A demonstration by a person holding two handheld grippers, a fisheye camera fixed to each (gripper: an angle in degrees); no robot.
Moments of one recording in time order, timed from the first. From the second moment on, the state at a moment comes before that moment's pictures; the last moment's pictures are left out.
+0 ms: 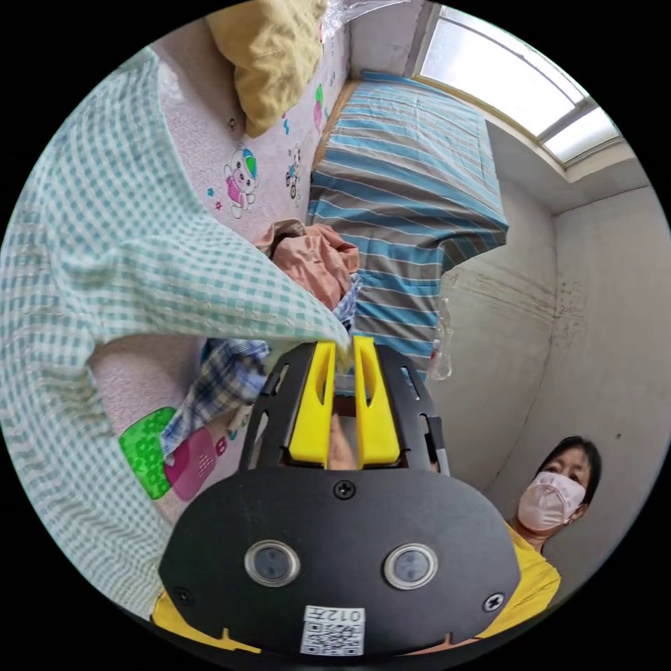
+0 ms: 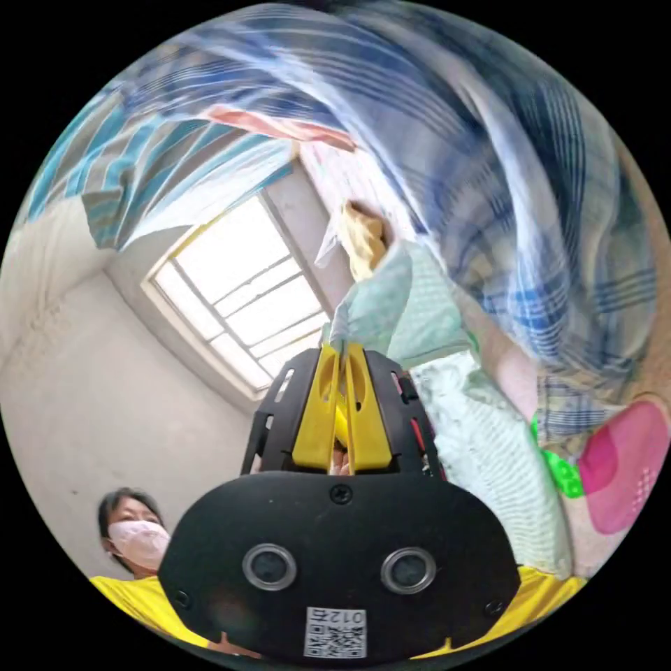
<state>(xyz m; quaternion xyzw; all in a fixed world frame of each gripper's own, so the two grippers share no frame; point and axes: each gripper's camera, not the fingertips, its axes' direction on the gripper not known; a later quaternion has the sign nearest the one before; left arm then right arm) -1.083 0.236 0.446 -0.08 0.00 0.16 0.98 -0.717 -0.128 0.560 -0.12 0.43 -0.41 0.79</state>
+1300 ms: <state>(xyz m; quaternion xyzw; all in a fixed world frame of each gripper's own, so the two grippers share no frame) -1.128 0.299 0.006 0.24 -0.13 0.13 0.95 -0.027 -0.284 0.738 -0.54 0.76 -0.34 0.14</state>
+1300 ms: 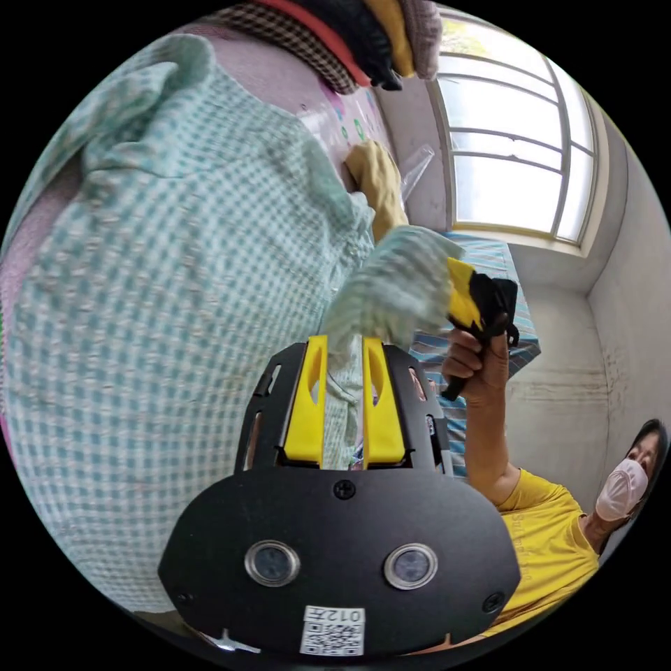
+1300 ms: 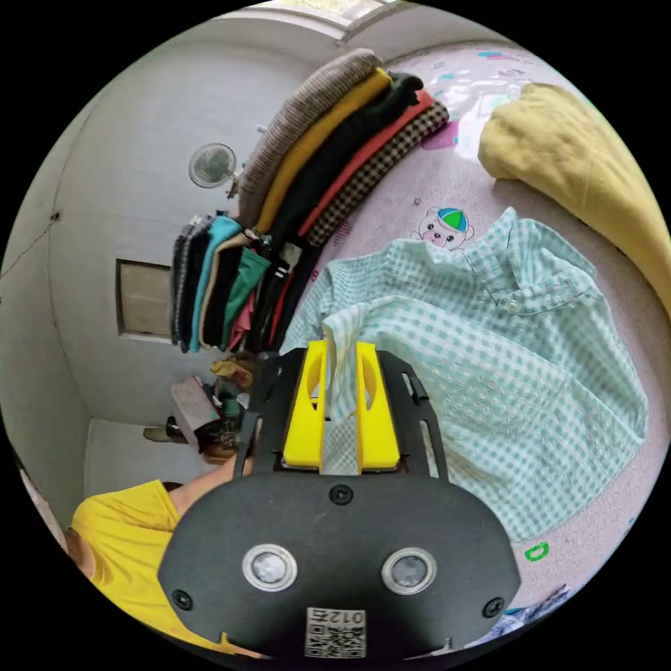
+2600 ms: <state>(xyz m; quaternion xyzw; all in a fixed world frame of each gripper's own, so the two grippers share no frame) -0.912 -0.049 0.068 0.13 -0.40 0.22 0.88 -0.005 -0.542 0.805 -0.36 0.80 -0.47 0.12</state>
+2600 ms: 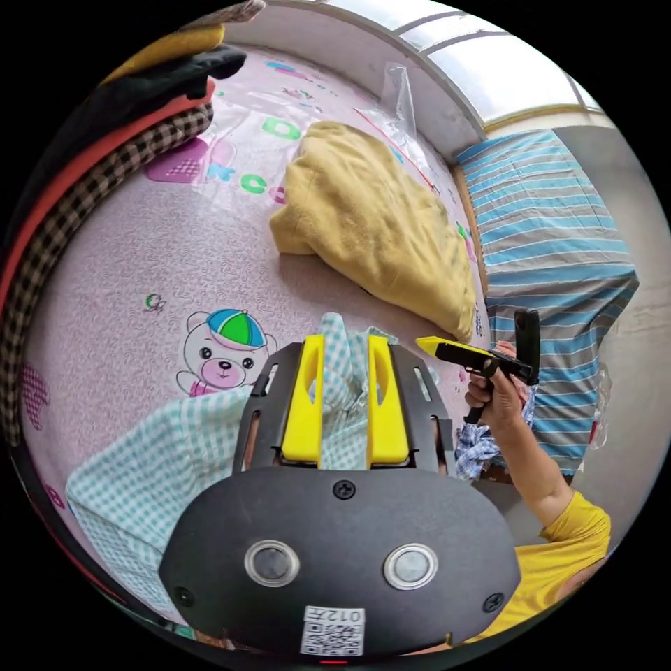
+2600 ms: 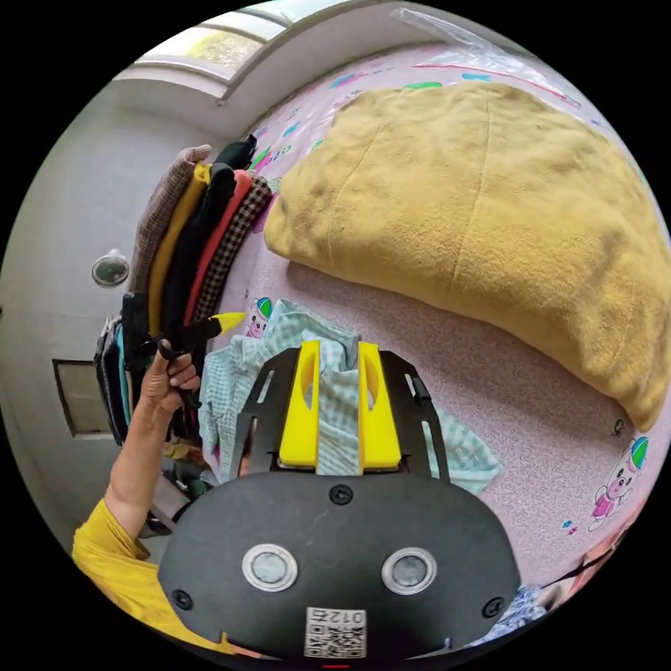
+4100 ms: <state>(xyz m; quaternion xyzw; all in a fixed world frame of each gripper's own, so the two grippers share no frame) -0.977 -0.047 0.021 0.13 -0.40 0.33 0.85 0.084 -0.489 0.659 -0.57 0.52 -0.57 -0.27</state>
